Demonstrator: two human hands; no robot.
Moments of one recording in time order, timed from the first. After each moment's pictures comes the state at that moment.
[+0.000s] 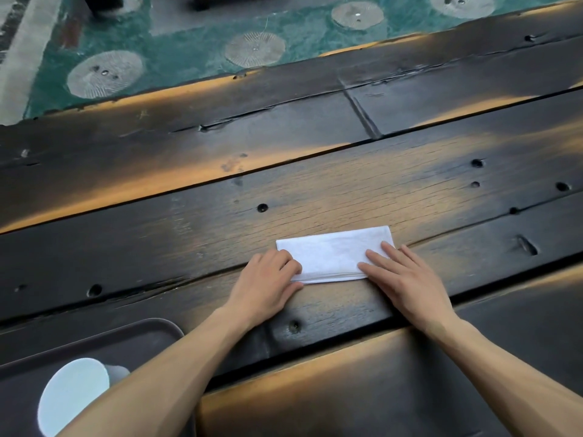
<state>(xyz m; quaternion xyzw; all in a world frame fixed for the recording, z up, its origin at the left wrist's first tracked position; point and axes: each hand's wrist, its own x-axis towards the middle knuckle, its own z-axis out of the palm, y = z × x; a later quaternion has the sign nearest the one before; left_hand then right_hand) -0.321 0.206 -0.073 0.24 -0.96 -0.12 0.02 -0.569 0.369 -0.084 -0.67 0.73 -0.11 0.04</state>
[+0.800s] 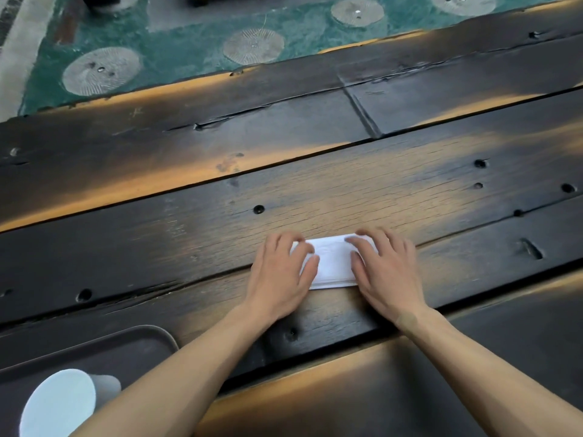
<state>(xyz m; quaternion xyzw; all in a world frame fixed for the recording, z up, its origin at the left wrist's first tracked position) -0.360 0.216 -0.063 0.35 -0.92 -0.16 0.12 -0.536 0.324 -0.070 -0.58 0.79 -0.18 -0.05</state>
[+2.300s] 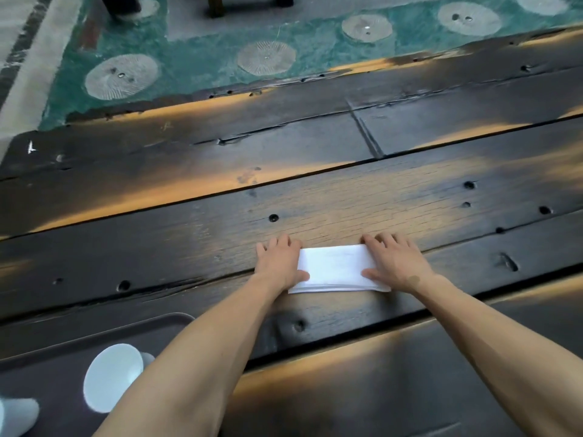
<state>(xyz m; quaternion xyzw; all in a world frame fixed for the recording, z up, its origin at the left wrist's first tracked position) -0.366 0.179 -0.046 0.43 -0.88 -0.16 -0.16 -0.588 0.302 -0.055 -0.59 0.78 0.12 0.15</state>
